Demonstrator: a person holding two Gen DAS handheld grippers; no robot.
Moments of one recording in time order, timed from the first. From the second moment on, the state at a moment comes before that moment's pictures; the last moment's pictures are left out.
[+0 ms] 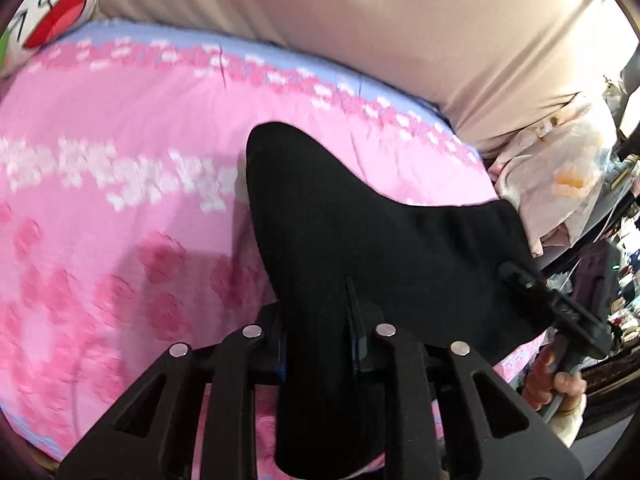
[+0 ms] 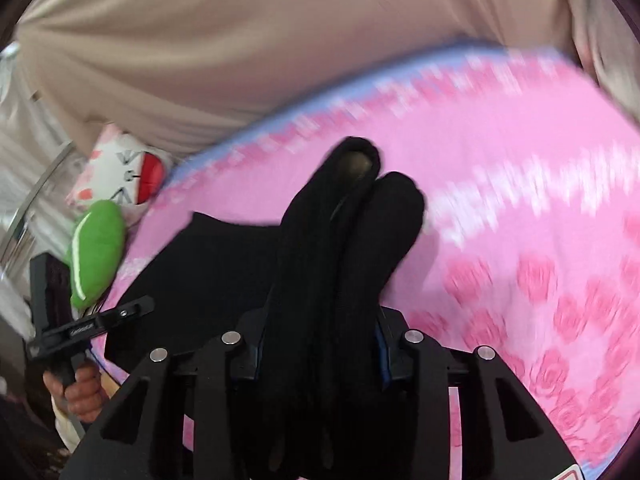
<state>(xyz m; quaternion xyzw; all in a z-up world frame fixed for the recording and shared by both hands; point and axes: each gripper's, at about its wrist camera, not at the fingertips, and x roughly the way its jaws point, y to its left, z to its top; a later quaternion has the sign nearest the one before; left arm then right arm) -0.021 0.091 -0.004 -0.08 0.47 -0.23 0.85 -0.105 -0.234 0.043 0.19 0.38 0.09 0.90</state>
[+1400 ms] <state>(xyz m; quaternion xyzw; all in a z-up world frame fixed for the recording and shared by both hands) -0.032 0.104 -0.012 0.05 0.44 -0.03 0.90 -0.049 -0.122 0.052 0.04 0.42 0.10 0.90</state>
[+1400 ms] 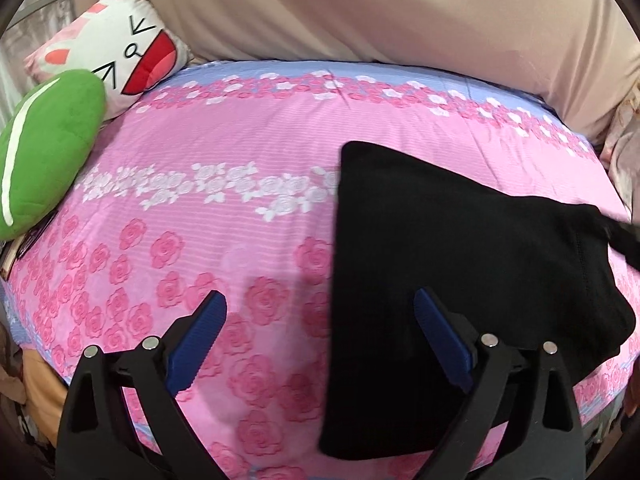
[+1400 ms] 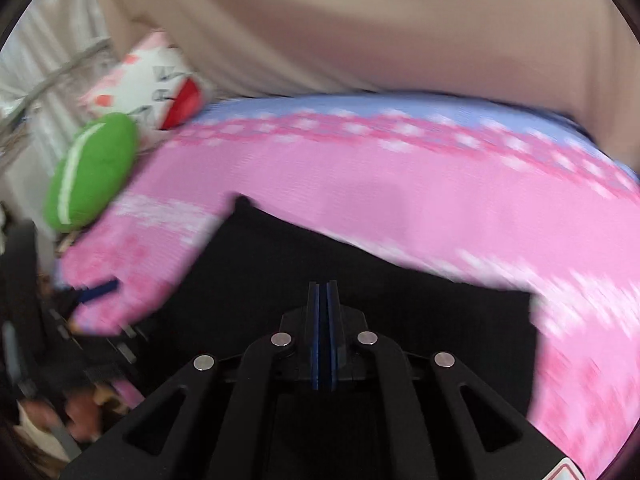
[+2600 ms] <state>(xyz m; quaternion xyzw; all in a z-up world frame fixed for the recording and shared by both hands) -0.043 0.065 -0.013 0.06 0.45 -0.06 0.89 -0.145 -0.230 0.017 0.18 0.42 0.07 0.89</state>
